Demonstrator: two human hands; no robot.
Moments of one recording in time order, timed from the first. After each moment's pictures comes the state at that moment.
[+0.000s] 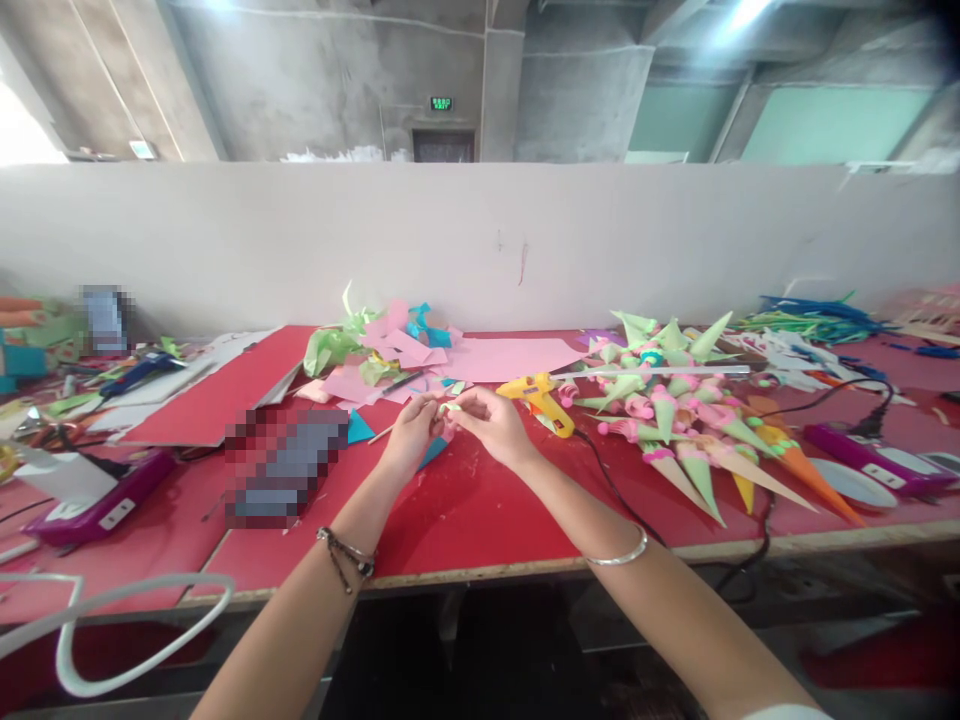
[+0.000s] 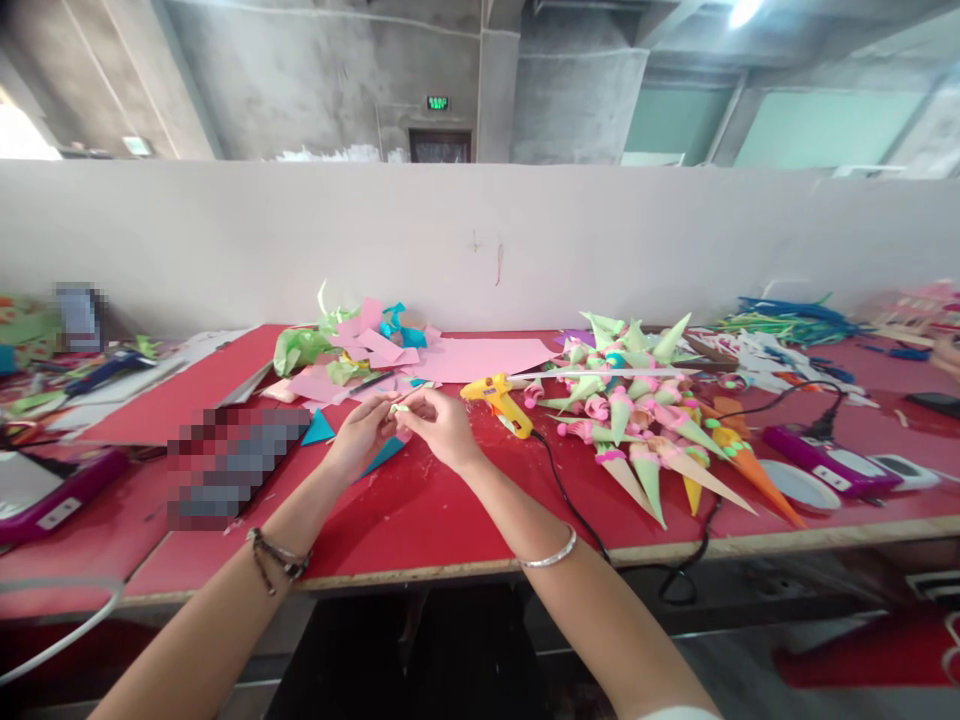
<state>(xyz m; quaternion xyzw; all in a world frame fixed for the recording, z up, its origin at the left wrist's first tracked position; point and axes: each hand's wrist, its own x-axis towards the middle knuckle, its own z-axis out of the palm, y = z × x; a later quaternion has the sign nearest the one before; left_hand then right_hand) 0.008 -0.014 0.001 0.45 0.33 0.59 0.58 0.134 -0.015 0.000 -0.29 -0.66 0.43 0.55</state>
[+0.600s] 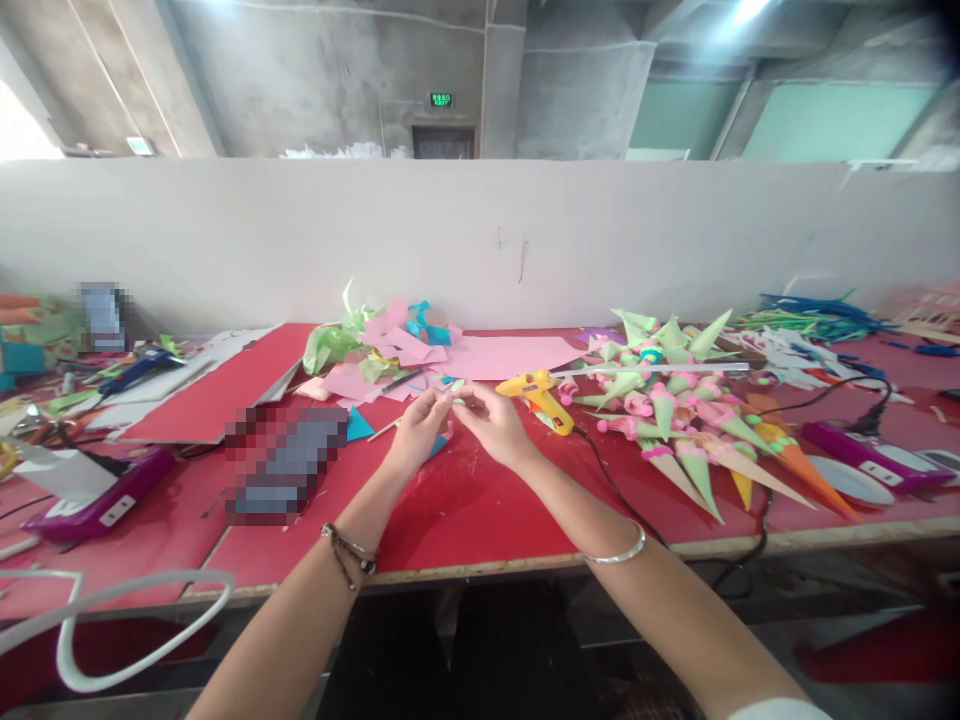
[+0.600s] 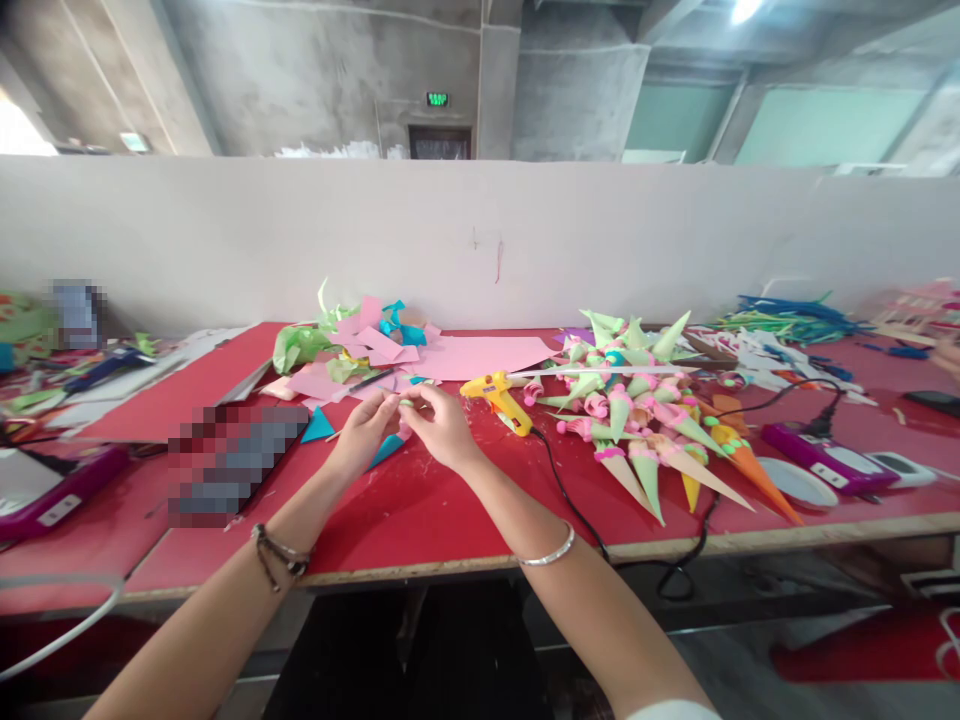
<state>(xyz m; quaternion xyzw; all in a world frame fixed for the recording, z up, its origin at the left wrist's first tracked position) 0.007 -0.014 0.000 0.52 0.31 0.59 0.53 0.135 -0.016 0.001 -0.30 -0.70 0.34 0.56</state>
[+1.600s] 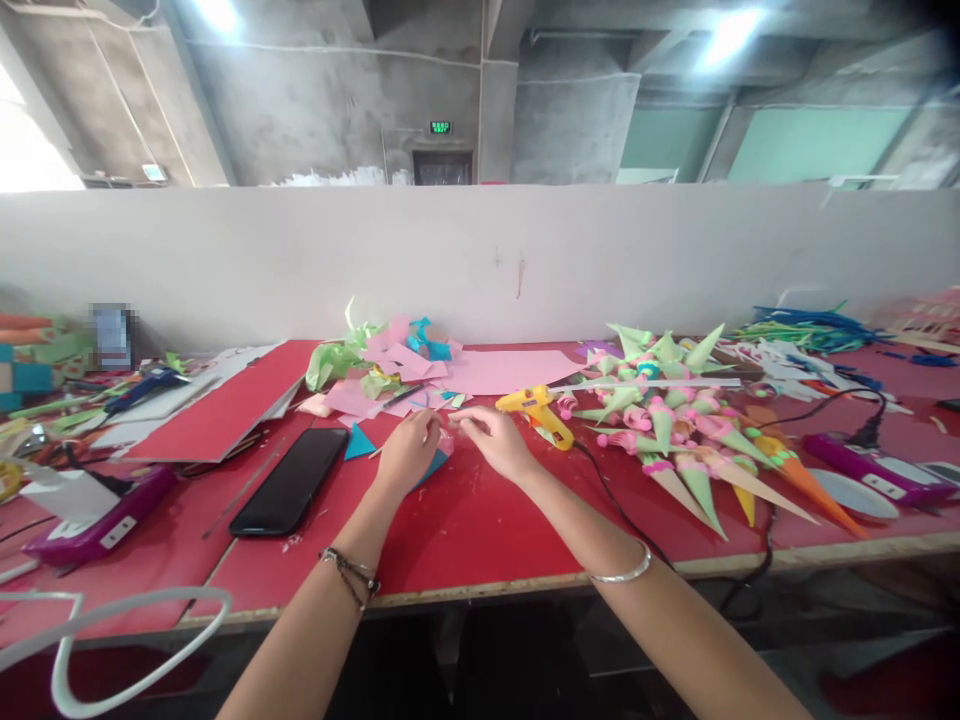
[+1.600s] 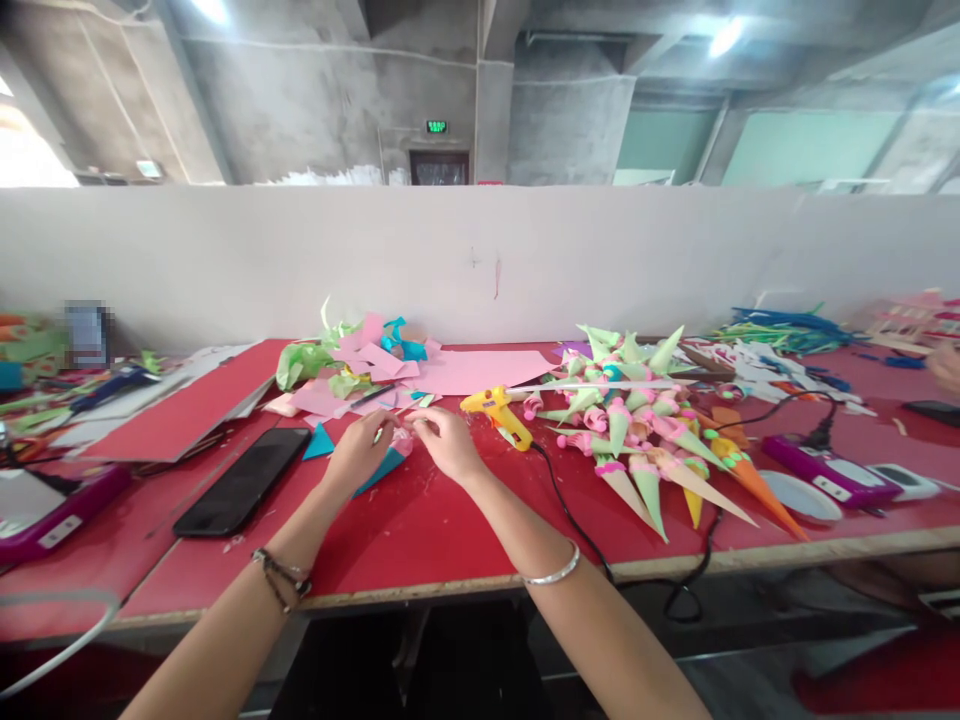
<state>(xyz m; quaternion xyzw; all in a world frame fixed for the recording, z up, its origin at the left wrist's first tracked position) -0.013 -0.009 -0.002 0.74 0.50 0.42 0.17 0.141 -0.007 -0.007 -0.35 -0.73 0.28 0.51</state>
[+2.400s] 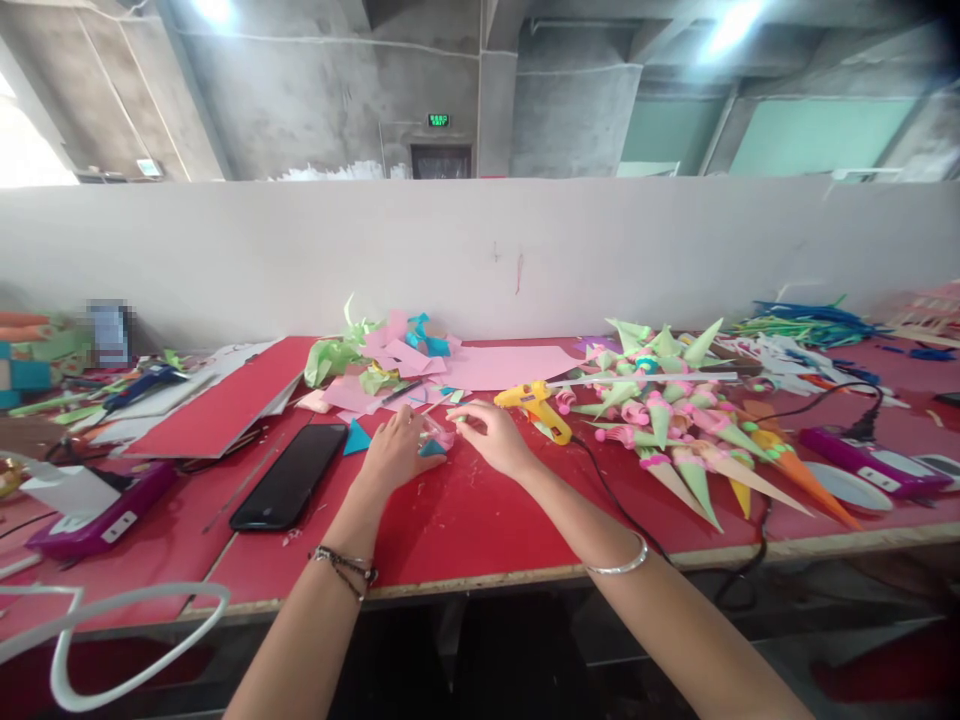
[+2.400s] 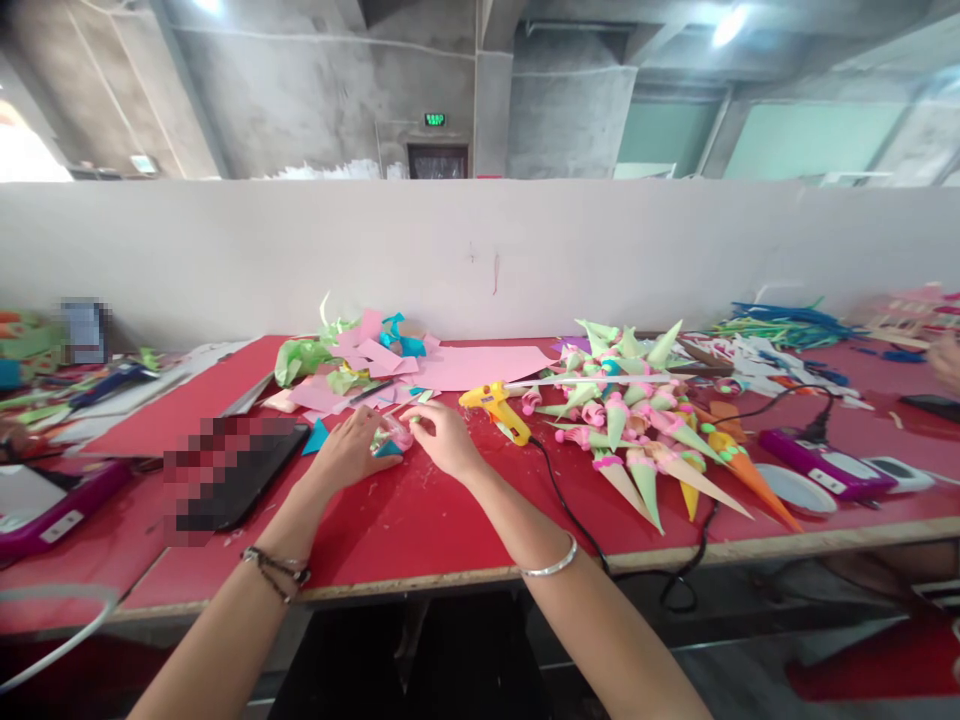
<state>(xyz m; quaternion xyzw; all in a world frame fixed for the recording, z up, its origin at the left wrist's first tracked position) -0.032 -0.012 -0.008 0.81 0.56 0.17 -0.06 0.142 -0.013 -0.001 -0.34 -0.76 0.25 0.49</state>
